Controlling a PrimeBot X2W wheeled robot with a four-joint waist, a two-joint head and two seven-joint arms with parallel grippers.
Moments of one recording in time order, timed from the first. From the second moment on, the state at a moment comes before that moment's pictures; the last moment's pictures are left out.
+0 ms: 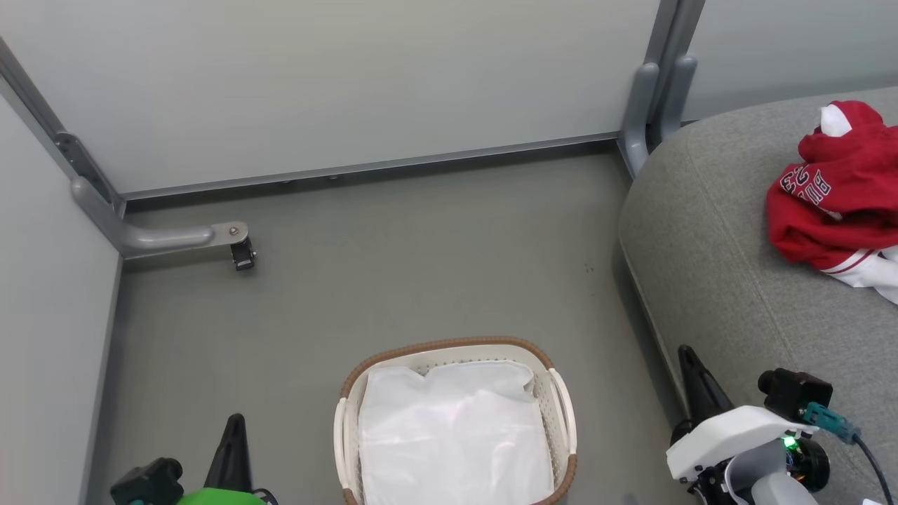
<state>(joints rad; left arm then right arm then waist) 0.05 0.04 -0.03 0.36 -0.50 -0.11 -0.18 -0.11 -0.04 0.06 0.41 0.50 0.13 -0.18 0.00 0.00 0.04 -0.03</state>
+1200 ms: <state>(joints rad) -0.02 0.05 0.03 0.31 -0.99 -0.11 -0.05 -0.11 -0.04 -0.02 0.34 0.99 0.13 -0.05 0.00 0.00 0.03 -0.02</state>
